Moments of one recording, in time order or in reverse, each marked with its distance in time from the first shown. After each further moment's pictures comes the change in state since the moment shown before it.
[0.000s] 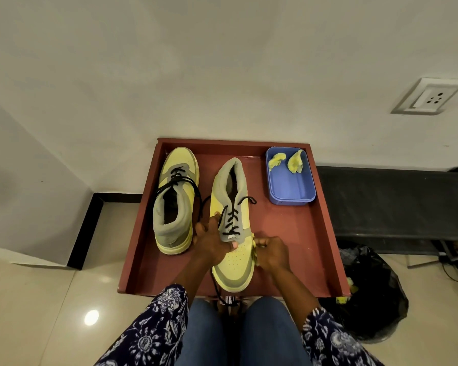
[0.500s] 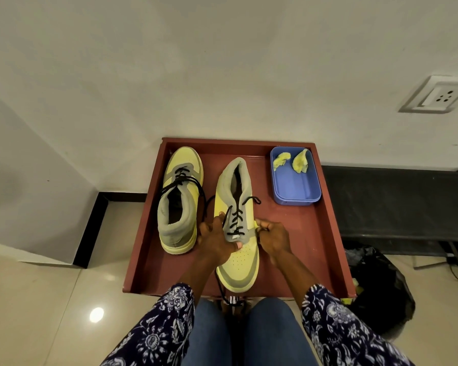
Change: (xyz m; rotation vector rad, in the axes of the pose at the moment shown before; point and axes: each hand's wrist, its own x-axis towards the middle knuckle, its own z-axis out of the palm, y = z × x) left_hand 0.003 -0.001 0.001 0.030 0.015 -0.020; right_hand 0.034 -0.010 0.008 0.258 0.011 0.005
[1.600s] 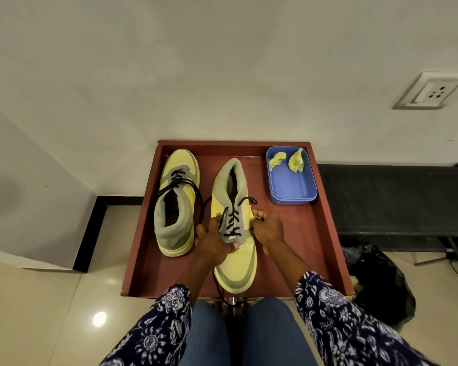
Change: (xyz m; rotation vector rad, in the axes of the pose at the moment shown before) left_hand 0.002 0.000 0.000 -0.008 0.002 -0.015; right_hand 0.010 -0.018 0.003 0.101 0.016 0.017
